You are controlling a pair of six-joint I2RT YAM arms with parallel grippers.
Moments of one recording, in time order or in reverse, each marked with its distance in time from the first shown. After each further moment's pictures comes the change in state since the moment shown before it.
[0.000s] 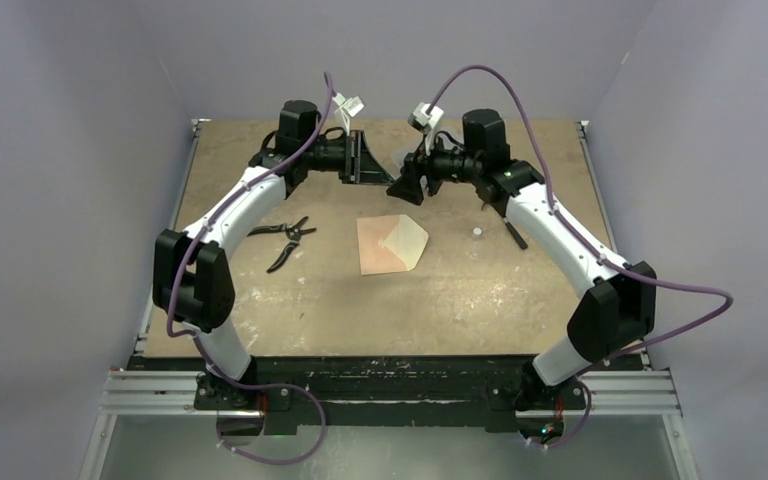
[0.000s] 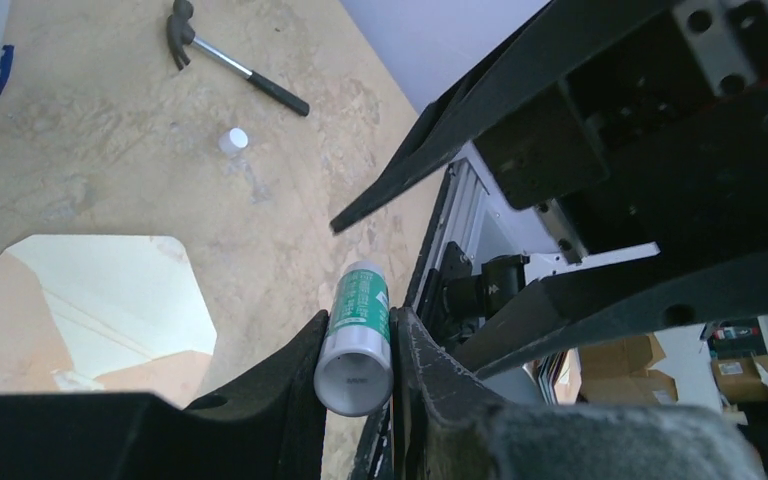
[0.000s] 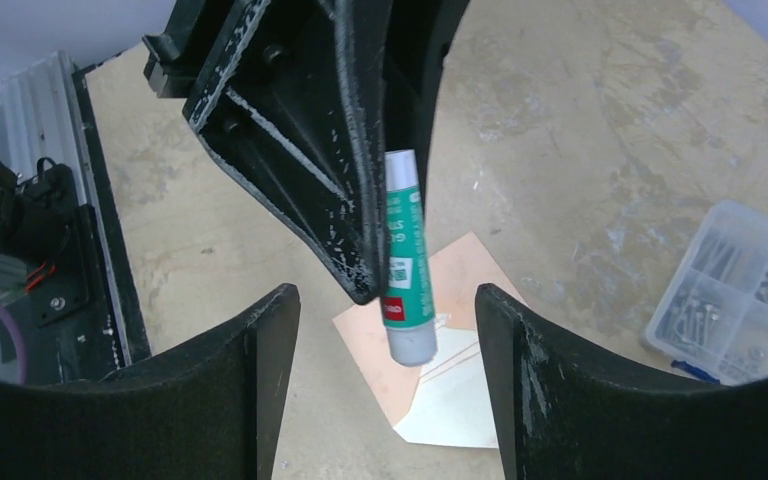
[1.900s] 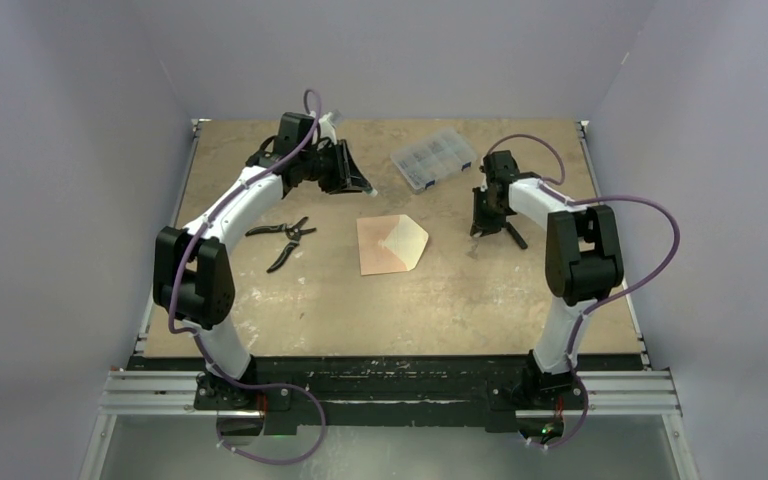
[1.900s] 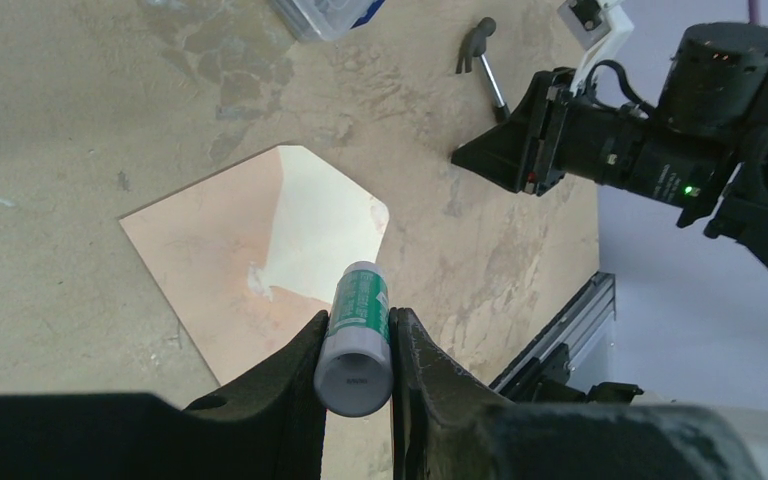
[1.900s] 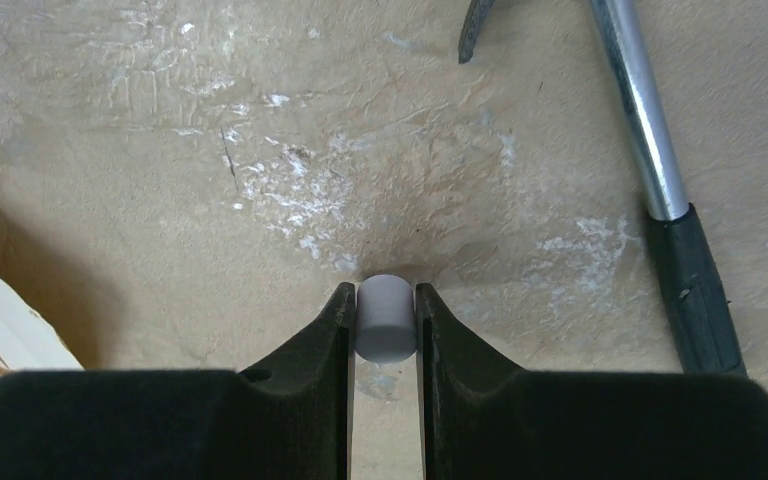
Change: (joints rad) left arm 0.030 0.013 -0.015 -0.223 -0.457 -0.052; right arm -0.276 0.349 -0.150 -0.267 0.653 0.362
